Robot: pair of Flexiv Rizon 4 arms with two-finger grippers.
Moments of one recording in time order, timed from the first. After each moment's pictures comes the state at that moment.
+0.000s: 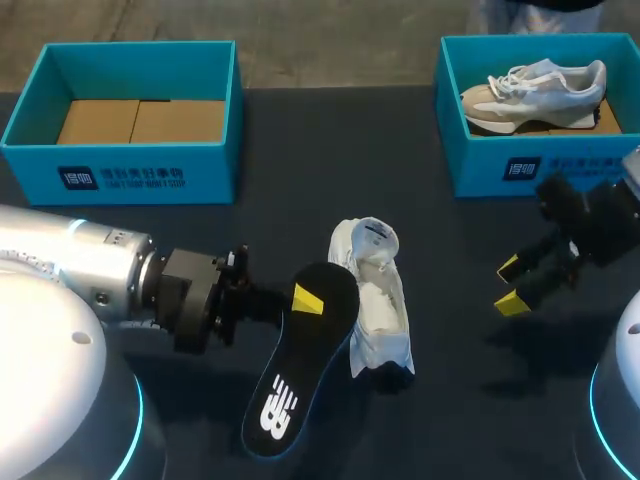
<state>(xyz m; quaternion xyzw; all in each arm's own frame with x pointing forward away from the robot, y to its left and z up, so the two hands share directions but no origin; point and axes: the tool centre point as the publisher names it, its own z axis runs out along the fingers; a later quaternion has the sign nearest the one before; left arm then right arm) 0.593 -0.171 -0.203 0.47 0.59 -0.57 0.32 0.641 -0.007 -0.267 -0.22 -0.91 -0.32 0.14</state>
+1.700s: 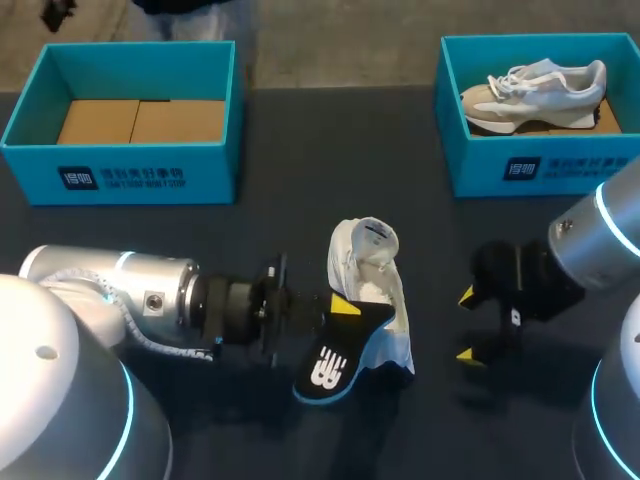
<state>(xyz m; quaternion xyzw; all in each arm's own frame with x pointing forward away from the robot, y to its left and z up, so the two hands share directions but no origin) 0.599 -0.217 -0.236 0.28 0.66 -0.67 0.20 0.639 0.027 -0.350 -0.11 -0.96 -0.25 0.00</state>
